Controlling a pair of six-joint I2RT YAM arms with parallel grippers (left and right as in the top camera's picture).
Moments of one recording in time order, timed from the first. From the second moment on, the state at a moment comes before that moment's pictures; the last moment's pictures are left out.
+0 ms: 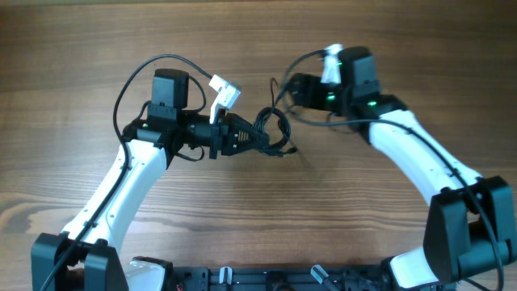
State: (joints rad) left arm -0.22 1.46 0.96 -0.36 1.45 0.01; right arm 0.26 1.67 1.09 -0.22 -0.31 0.47
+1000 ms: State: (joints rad) left arm -0.24 1.45 0.96 -0.36 0.95 -0.38; right arm -0.06 1.69 1.09 -0.42 -0.91 0.26
